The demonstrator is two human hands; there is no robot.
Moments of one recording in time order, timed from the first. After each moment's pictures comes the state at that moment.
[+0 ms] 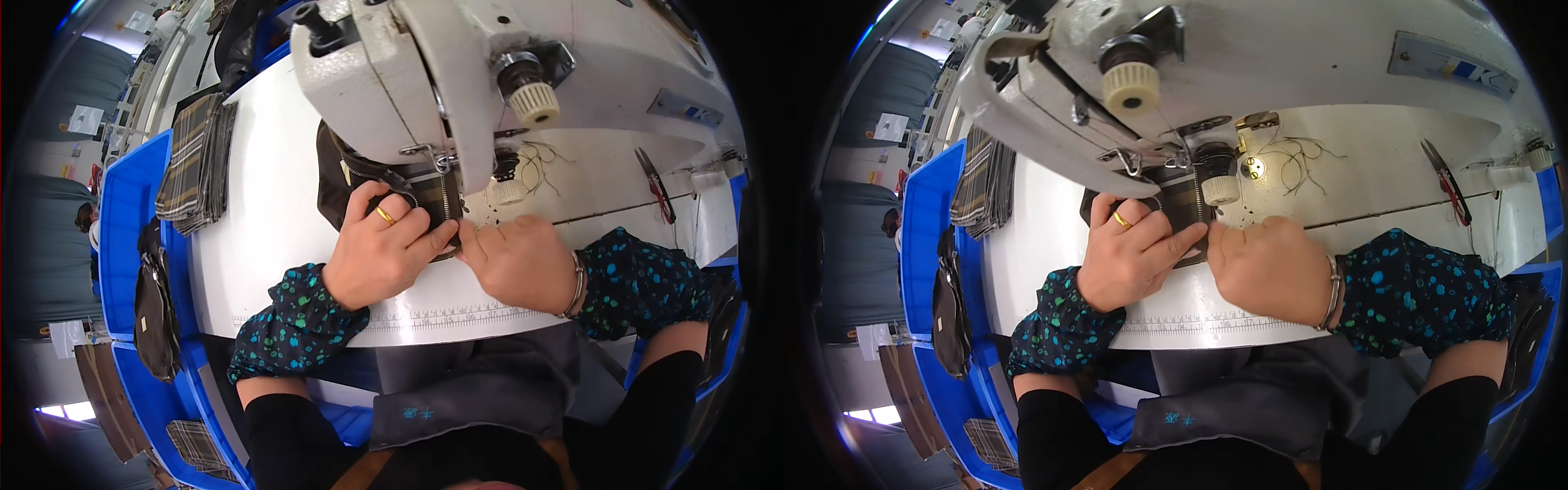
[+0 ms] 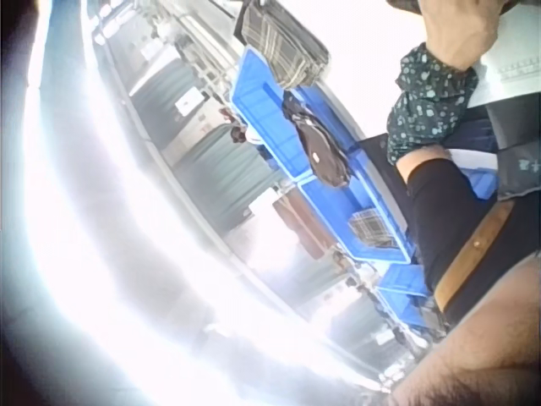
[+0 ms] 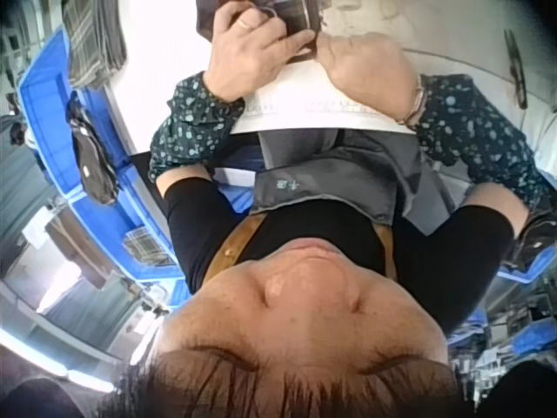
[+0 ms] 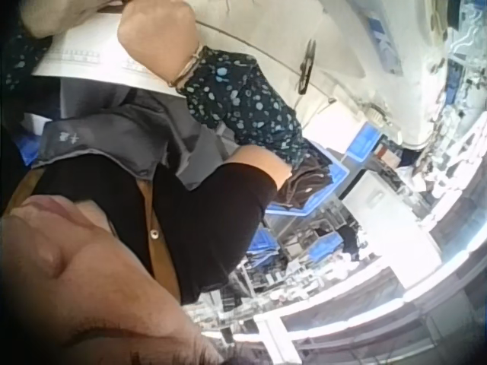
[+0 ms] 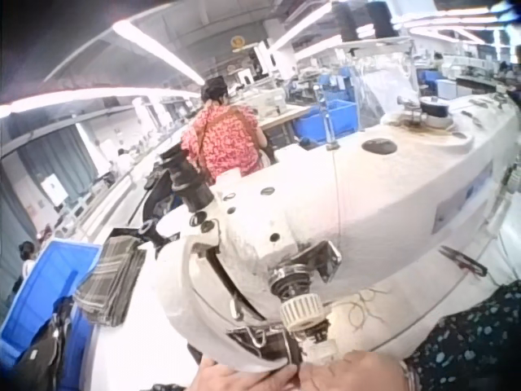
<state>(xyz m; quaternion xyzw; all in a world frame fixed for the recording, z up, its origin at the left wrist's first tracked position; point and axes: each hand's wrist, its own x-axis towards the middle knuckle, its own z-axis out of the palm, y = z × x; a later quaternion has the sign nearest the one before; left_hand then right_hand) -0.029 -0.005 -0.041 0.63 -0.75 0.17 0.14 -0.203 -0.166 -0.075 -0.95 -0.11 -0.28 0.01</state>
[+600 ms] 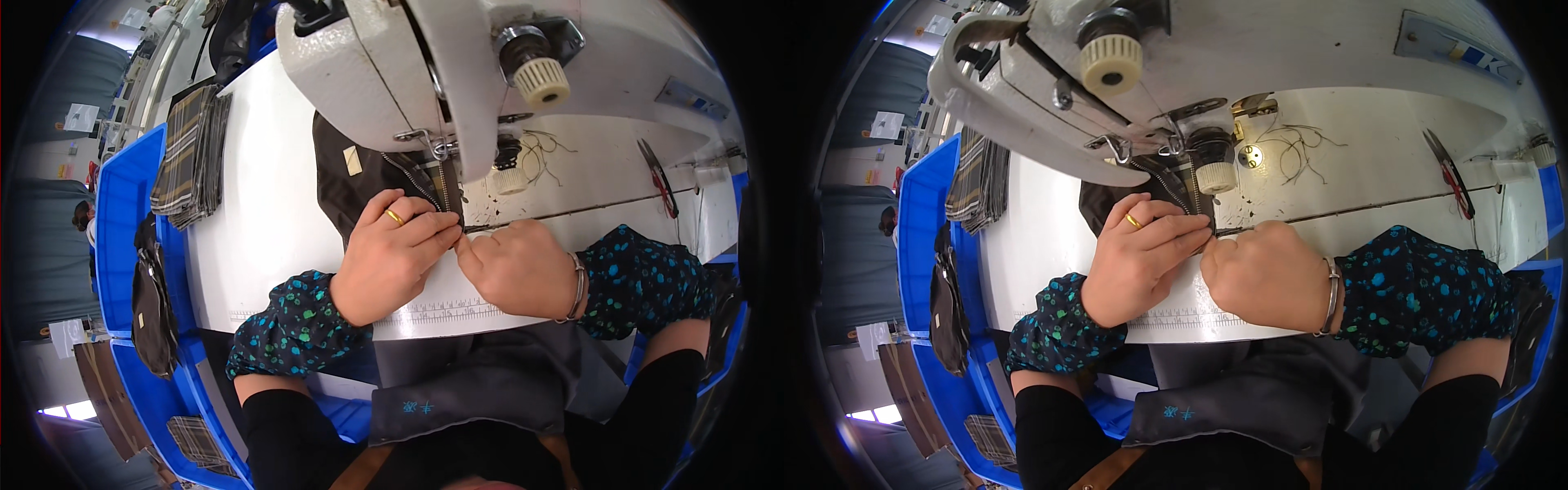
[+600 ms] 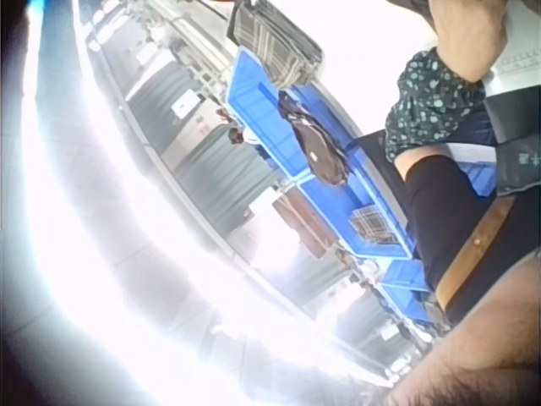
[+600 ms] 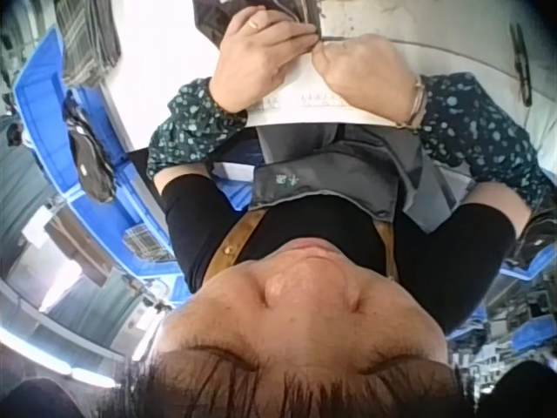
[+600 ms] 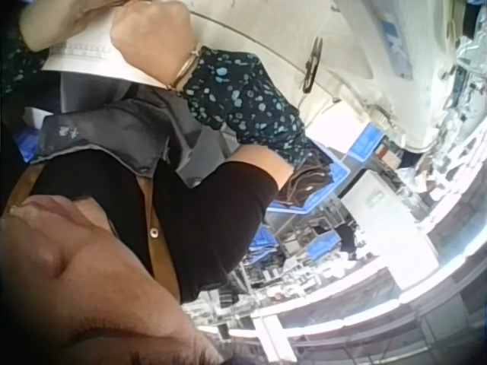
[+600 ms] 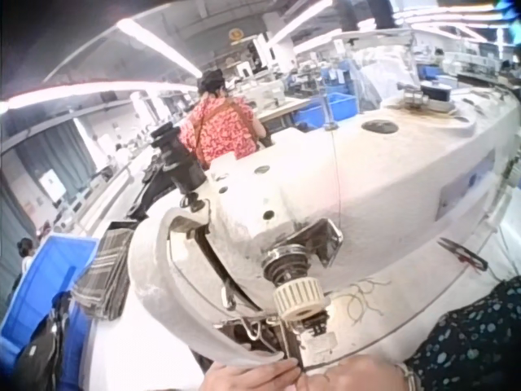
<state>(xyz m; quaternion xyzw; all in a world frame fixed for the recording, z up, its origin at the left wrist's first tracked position) -0.045 -0.001 -0.037 0.66 -0.73 0.00 0.19 -0.209 -0.161 -0.067 -0.96 -0.15 -0.23 0.08</state>
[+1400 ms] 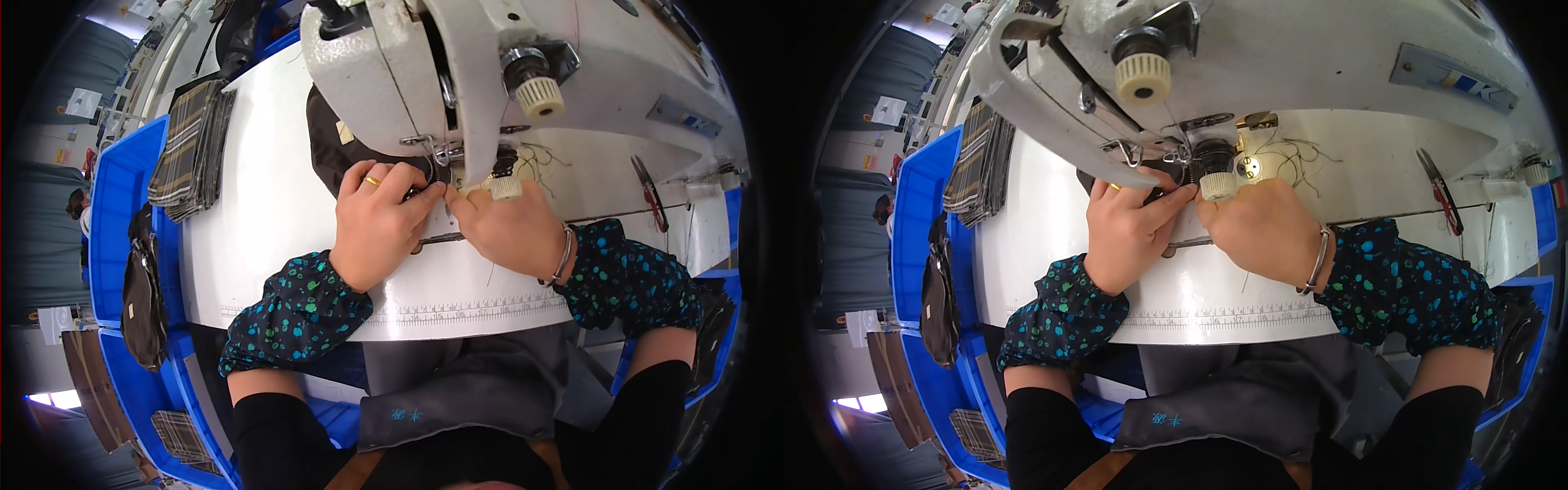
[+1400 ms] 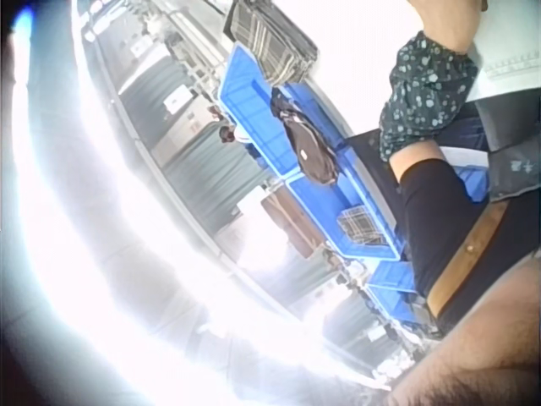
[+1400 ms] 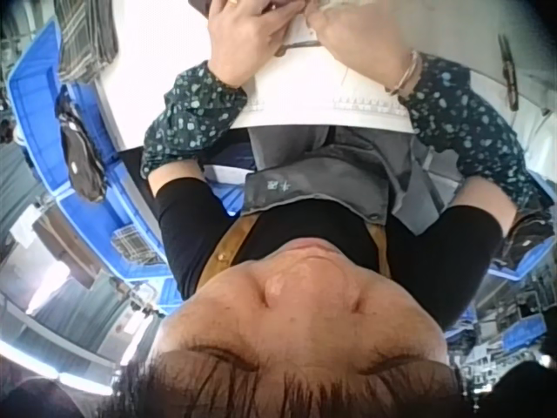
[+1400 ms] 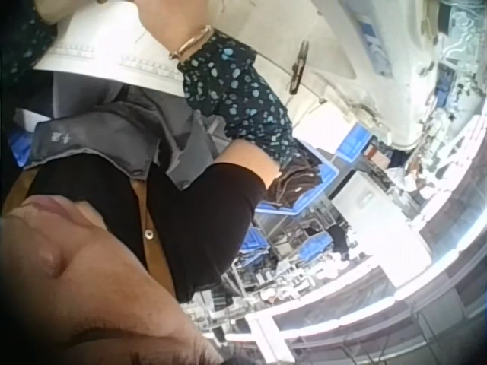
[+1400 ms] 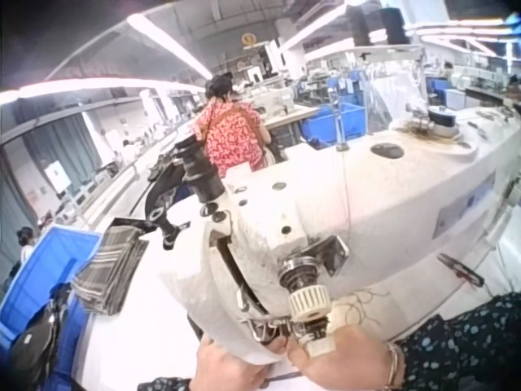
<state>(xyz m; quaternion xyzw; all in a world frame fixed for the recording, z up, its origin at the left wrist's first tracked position) -0.027 -0.022 -0.061 0.71 -0.65 0.17 0.21 -0.183 -0.187 -0.068 -0.98 -0.07 -0.20 0.03</state>
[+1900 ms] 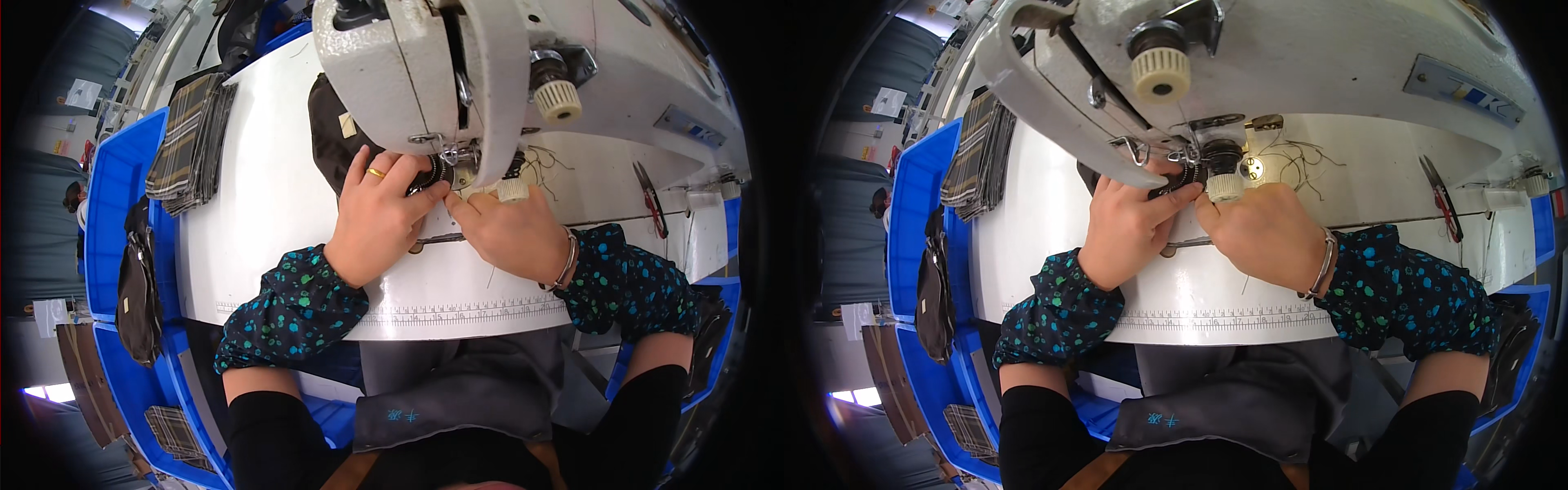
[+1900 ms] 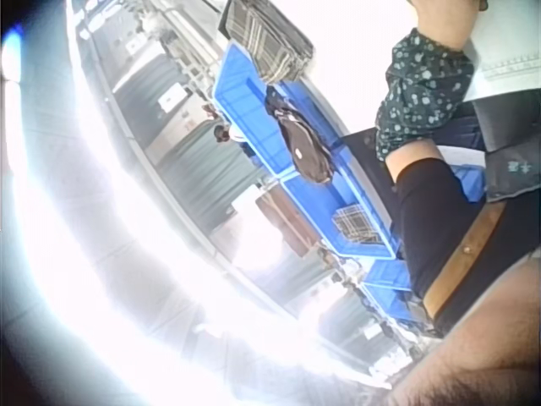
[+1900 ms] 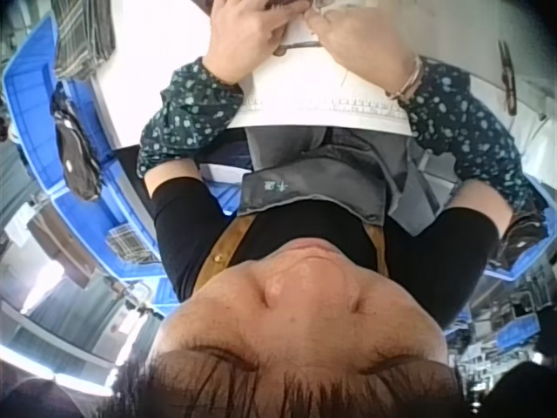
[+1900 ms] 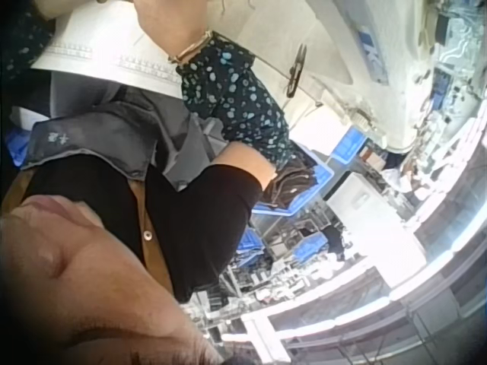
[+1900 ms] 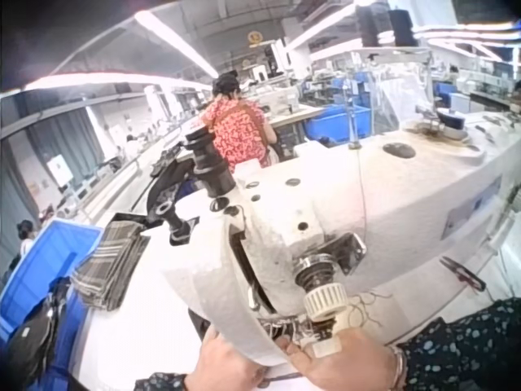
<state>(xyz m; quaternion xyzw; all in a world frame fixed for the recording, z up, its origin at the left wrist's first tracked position) -0.022 -0.025 -0.055 0.71 -0.66 0.14 0.19 -0.184 -0.186 -0.064 -0.97 -0.08 -0.21 0.05</state>
